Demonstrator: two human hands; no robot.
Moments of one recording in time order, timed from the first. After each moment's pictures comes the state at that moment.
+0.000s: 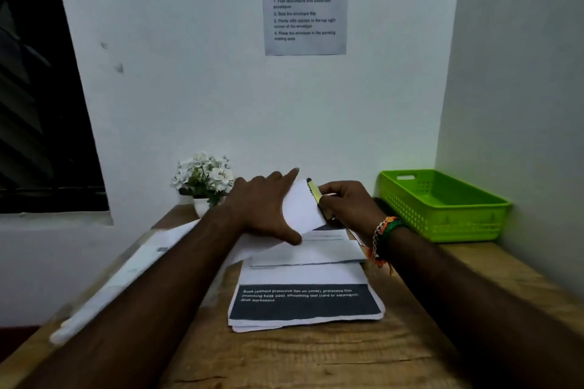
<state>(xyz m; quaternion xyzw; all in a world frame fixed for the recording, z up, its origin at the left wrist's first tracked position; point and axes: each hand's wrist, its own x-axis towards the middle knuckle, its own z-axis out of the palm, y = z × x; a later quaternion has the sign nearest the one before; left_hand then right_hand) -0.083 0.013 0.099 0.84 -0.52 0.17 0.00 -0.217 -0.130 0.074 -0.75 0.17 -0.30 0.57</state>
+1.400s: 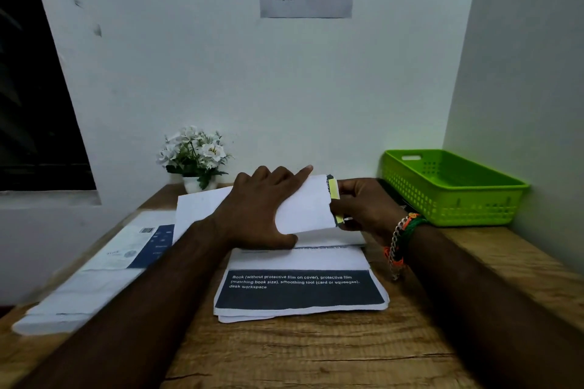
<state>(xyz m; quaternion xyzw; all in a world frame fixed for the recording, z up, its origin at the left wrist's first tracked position) -0.072 0.014 0.044 0.76 -0.60 0.23 0.07 -0.227 -0.156 0.043 -0.75 0.19 -0.23 0.59</state>
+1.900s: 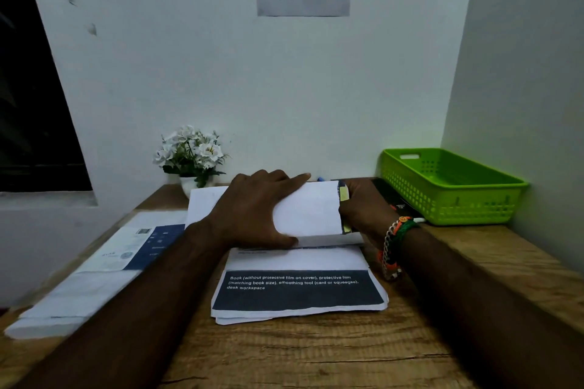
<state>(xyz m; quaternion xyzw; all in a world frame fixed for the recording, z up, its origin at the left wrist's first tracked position) -0.070 0.014 0.045 0.76 -0.60 0.23 0.09 -0.213 -0.166 0.025 -0.79 0.17 -0.29 0.52</state>
